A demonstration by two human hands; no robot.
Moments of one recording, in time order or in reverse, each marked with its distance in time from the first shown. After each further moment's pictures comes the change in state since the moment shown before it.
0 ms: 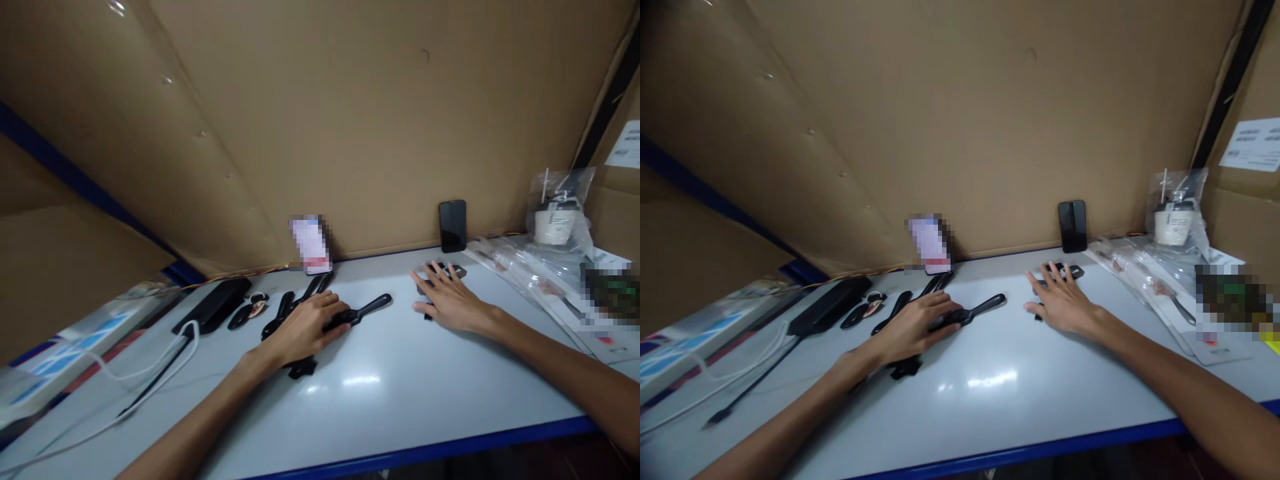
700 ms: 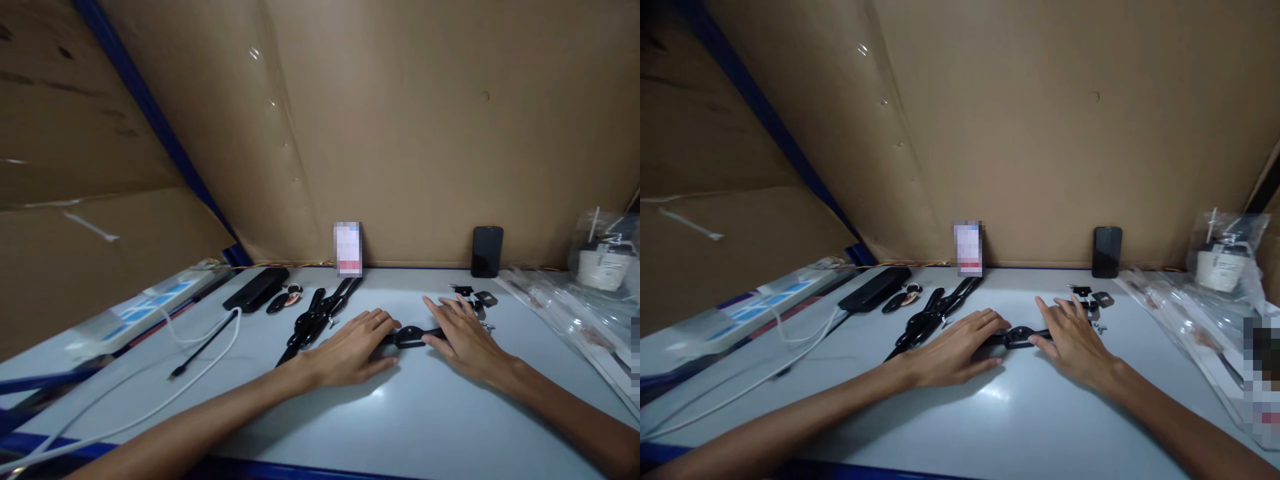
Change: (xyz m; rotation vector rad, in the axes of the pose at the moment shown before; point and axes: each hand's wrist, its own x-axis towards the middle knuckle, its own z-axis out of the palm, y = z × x) left_hand 0.003 0.050 0.015 -0.102 0.056 0.101; right_hand -0.006 -0.031 0.008 0.019 0.239 -0.230
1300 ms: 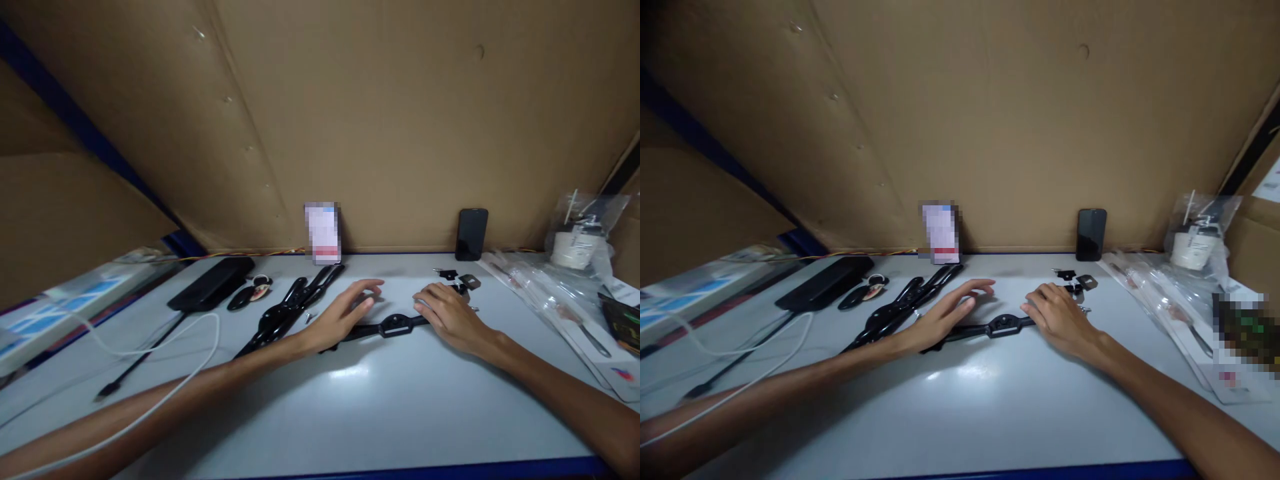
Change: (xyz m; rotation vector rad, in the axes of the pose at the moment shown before) left_hand 0.013 -0.038 0.012 -0.535 0.206 -0.171; right_hand 0.013 0.004 -0.019 0.179 -0.091 0.090
